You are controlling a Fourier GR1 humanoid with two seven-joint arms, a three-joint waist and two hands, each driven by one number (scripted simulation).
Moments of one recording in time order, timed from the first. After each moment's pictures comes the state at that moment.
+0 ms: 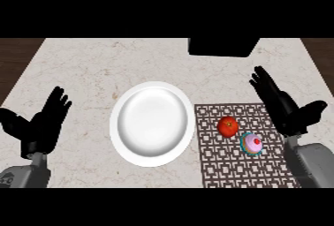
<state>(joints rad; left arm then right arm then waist) -0.11 0.33 0.01 -1.39 0.36 0.18 0.13 -0.28 -0.39 0.17 -1.34 -0.34 -0.01 -0.07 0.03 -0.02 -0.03</state>
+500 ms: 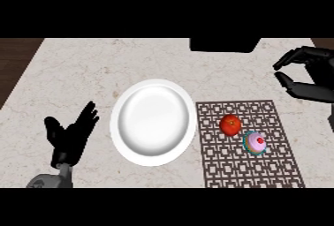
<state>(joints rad) -0.06 0.26 -0.15 -1.36 0.29 0.14 0.15 -0.50 -0.61 0.06 -1.23 -0.30 0.28 -0.27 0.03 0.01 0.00</state>
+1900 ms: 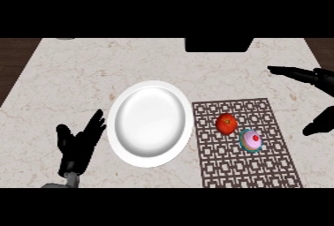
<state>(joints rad) 0.01 0.21 -0.18 -1.41 0.23 0.14 0.18 -0.55 -0.84 0.31 -1.06 0.22 0.44 -0.66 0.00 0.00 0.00</state>
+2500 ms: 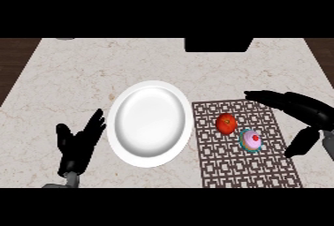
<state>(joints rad) 0.01 0.18 -0.16 -1.43 0.20 0.12 0.21 -0.39 -0.73 0.32 -1.26 0.41 0.43 -0.53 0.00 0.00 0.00</state>
